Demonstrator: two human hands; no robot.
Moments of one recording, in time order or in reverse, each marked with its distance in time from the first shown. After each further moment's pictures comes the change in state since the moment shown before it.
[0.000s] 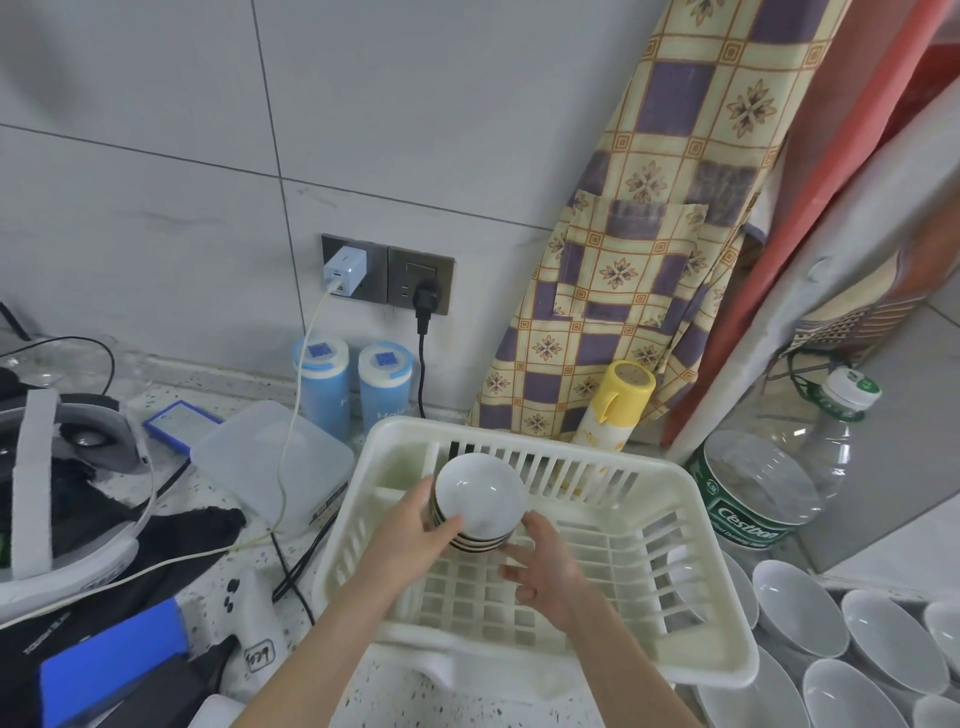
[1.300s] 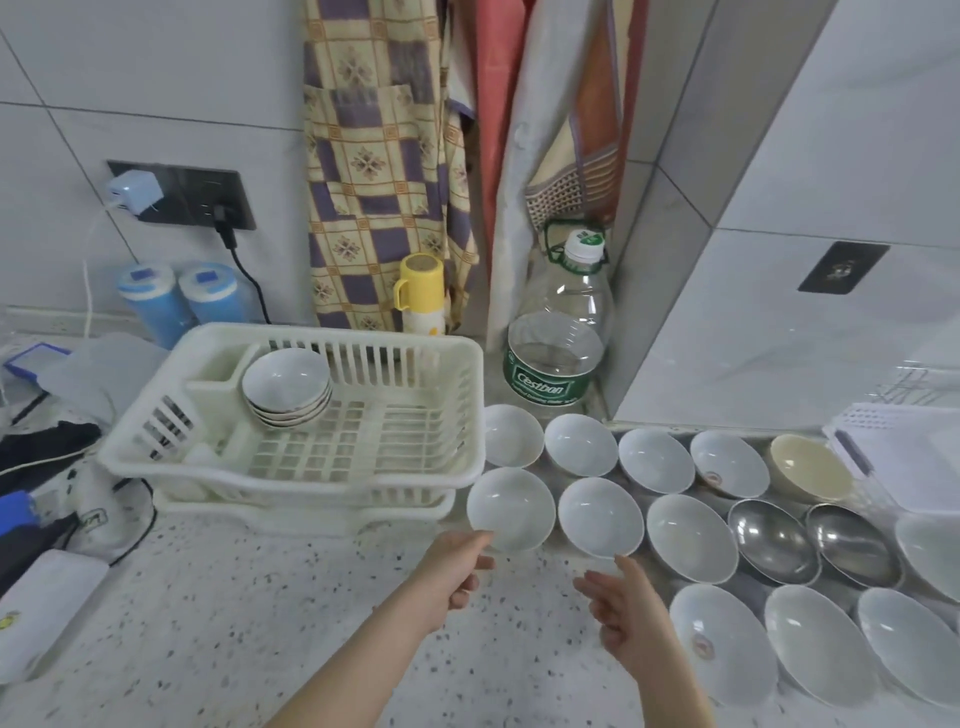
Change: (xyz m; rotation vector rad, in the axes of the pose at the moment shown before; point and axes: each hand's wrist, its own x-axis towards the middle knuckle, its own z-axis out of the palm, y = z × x) left_hand -0.173 0.110 0.285 -0.391 -0.315 -0.597; right_hand -0.151 0.120 -0.346 0.319 0.348 0.078
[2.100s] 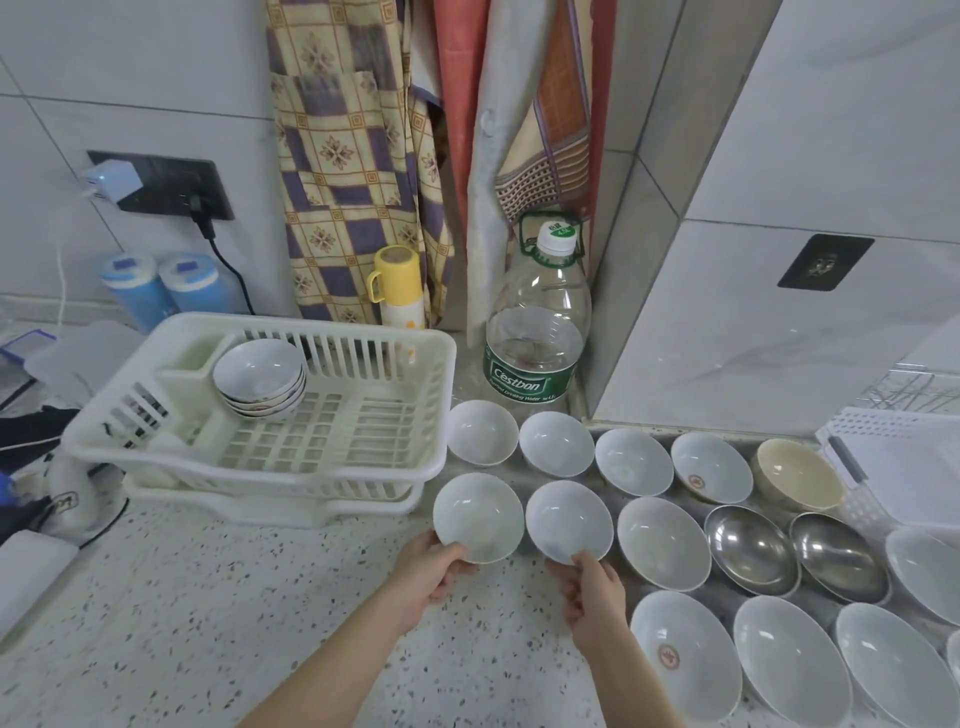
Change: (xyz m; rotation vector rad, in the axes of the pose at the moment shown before) left_hand 0.023 -0.019 0.026 -0.063 0.067 0.040; right_hand 0.038 -0.009 -0.005 0.036 0.080 -0.033
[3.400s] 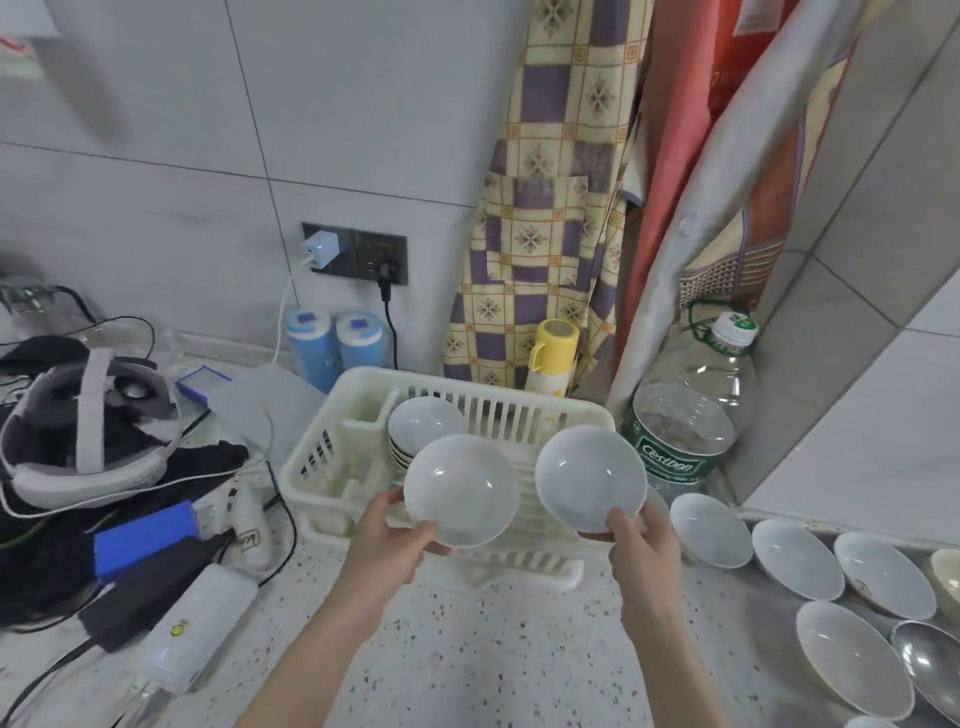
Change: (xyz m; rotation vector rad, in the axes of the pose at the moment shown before) left_hand -0.086 0.077 -0.232 -0.071 0.239 0.361; right_hand -0.130 -0.015 0.191 -0.253 -0.170 -0.712
